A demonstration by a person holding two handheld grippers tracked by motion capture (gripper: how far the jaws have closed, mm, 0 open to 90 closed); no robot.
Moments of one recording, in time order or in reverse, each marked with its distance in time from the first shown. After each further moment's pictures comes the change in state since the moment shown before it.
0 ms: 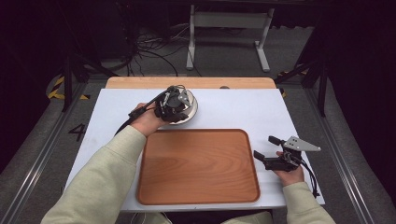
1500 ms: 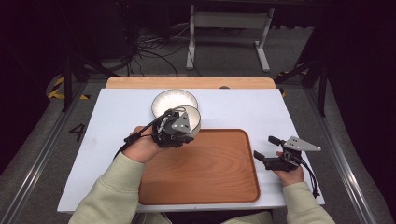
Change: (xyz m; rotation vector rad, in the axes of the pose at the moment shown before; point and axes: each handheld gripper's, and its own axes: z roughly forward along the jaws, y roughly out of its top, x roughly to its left) left arm -0.077 -0.011 -0.026 -0.136 -0.071 0.071; right arm 0.000 0.000 0.000 -0.001 0.006 0.009
